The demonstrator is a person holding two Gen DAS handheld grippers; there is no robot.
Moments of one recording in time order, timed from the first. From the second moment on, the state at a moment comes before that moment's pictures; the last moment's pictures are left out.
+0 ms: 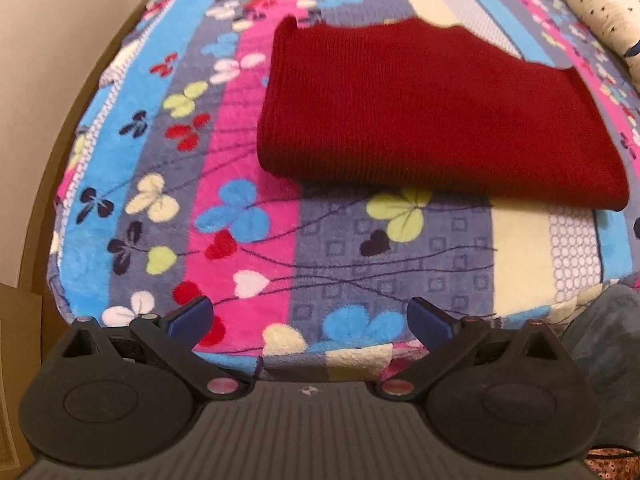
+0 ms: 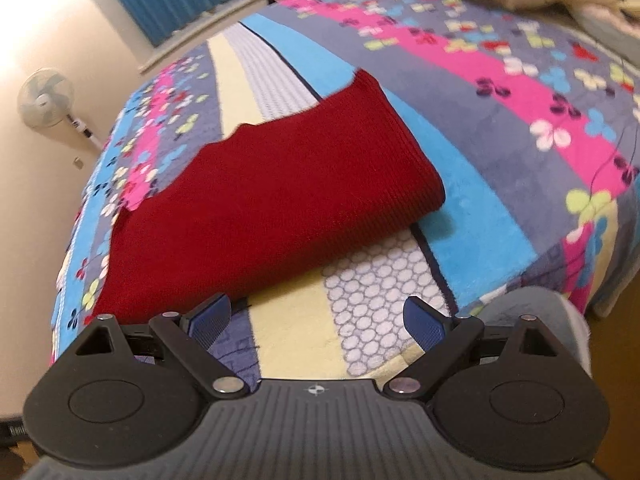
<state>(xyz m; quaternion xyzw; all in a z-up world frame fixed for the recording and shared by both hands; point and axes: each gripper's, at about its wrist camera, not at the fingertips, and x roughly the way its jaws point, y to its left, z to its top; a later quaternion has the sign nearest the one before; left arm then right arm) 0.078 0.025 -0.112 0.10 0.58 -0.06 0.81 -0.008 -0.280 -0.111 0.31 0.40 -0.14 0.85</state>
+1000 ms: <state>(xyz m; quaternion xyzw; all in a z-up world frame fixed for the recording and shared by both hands) 0.211 0.091 -0.173 0.08 0.63 0.04 0.77 0.051 -0.405 -0.237 0.58 0.23 -0.22 0.74</state>
